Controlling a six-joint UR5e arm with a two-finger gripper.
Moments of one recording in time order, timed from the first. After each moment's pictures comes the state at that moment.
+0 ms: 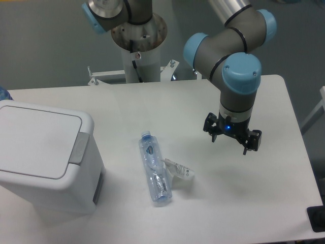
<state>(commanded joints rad) 2.60 -1.95 -1.55 -1.06 1.58 1.13</state>
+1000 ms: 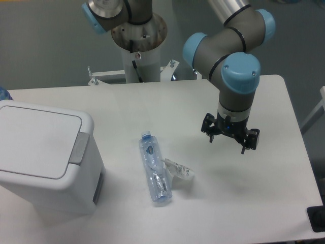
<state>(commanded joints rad) 2.60 -1.94 -1.57 -1.05 1.54 0.95</state>
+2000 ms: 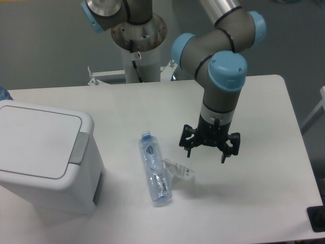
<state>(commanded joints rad) 2.53 -1.90 -1.52 -1.00 1.27 0.54</state>
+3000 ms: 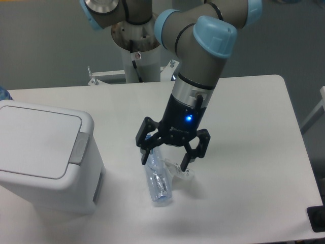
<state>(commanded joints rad) 2.46 -1.84 -1.50 -1.00 1.00 0.34</state>
